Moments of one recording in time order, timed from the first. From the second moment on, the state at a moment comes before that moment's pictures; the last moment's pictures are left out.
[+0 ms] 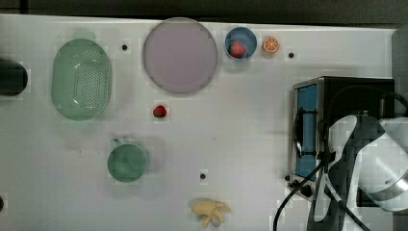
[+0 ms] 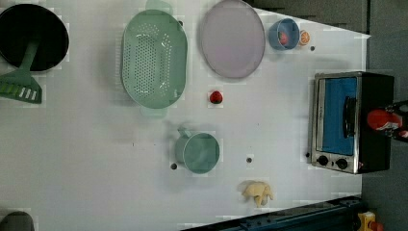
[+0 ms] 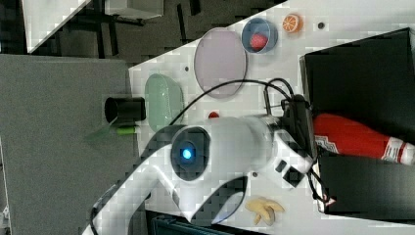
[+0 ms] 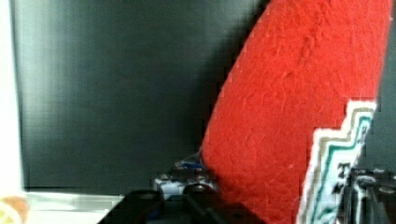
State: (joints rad) arm -0.13 0.27 -0.55 -1.95 0.15 0.62 0.02
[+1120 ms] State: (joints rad) arm 0.02 0.03 -0.11 -1.60 0.03 0.10 0.02
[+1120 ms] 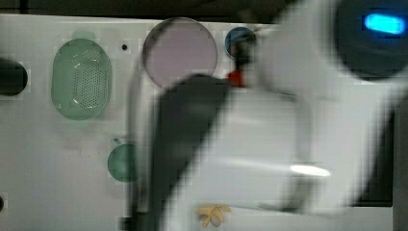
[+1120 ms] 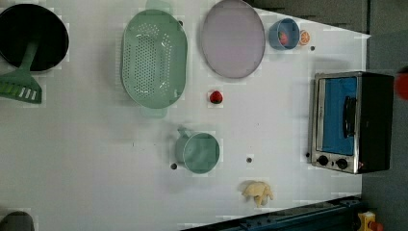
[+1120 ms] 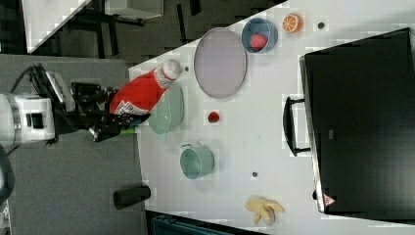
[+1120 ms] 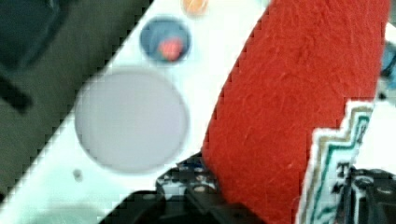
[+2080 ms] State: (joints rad) arm 0.06 0.17 -0.08 -2.24 0.00 0.61 0.02
